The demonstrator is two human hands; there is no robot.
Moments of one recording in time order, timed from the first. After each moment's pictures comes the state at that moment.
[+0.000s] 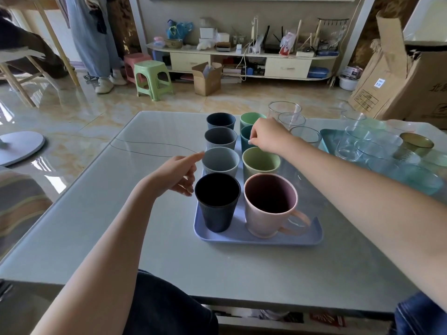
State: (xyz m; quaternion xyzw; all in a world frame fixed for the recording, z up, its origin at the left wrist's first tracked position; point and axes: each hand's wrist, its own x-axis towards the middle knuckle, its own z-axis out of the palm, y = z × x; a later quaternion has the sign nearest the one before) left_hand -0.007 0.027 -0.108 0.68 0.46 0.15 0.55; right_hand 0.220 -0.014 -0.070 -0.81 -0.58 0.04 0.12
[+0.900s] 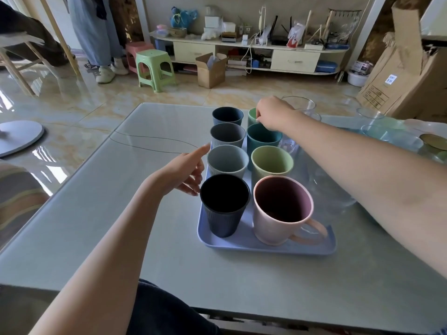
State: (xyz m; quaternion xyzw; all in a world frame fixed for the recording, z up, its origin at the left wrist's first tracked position) left_hand 0.002 0.038 -0.112 0.69 0.47 0.12 0.53; right_hand 0.240 0.046 -0.062 -0.81 -0.59 -0.04 0.05
